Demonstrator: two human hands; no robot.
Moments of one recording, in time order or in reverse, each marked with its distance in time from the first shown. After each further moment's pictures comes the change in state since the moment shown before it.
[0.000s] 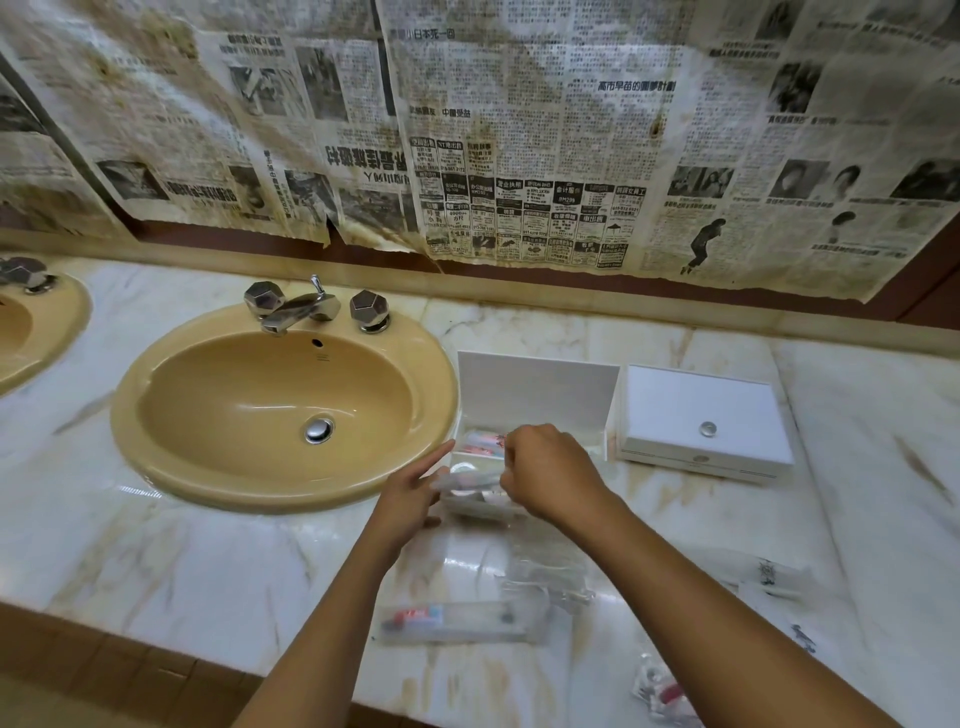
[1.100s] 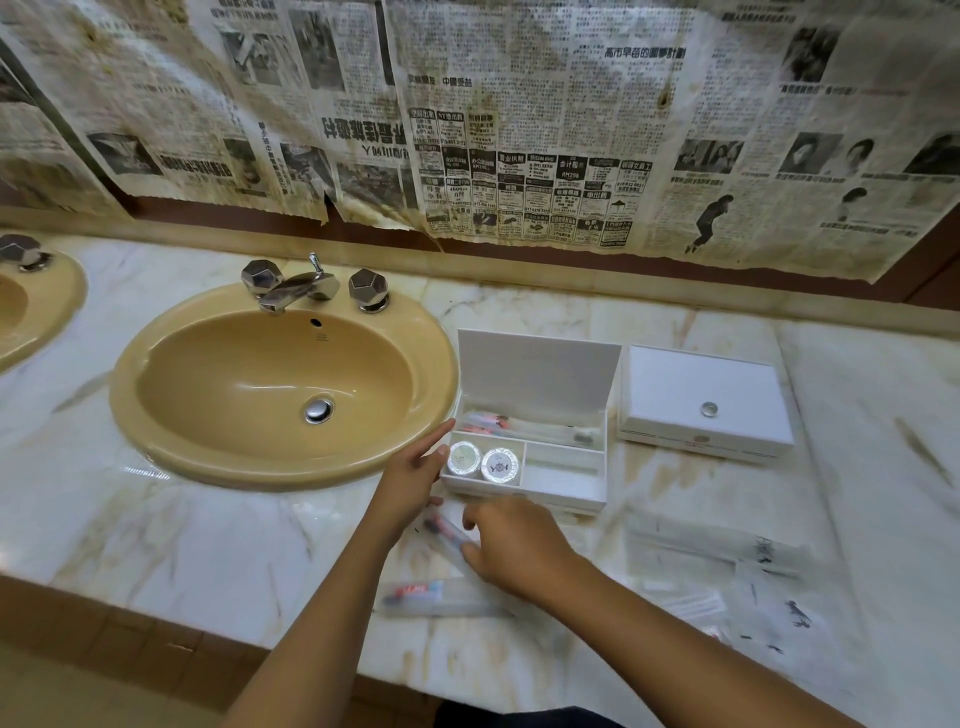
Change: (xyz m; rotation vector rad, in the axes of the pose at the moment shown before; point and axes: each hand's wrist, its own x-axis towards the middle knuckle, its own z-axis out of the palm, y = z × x) left_hand -0.007 0.002 0.004 0.024 0.014 0.043; right_hand -0.044 -0.008 0.069 -0.054 -0.149 -0.171
